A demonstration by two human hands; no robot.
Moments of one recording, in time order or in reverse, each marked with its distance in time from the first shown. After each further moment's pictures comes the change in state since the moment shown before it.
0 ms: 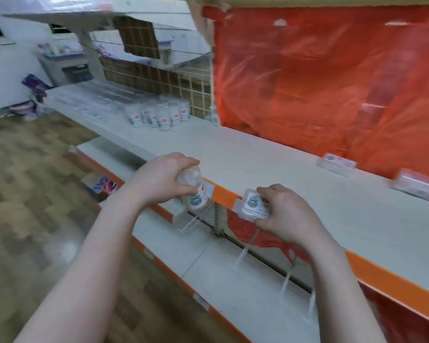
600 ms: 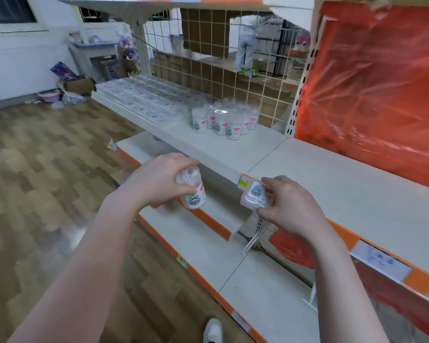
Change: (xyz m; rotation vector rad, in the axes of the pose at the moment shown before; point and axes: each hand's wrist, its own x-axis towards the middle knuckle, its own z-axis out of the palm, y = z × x) left_hand -0.008 -0.247 -0.041 -0.008 0.068 -0.057; right_hand 0.140 -0.190 0.065 -0.002 0.032 -0.018
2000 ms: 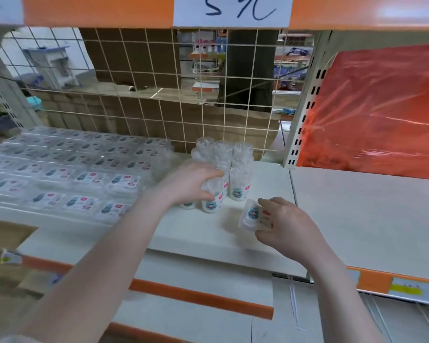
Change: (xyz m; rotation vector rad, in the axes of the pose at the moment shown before) left_hand 0.342 -0.133 0.018 0.116 -0.226 0.715; right_hand 0.229 -0.075 0.056 -0.017 0.091 0.515
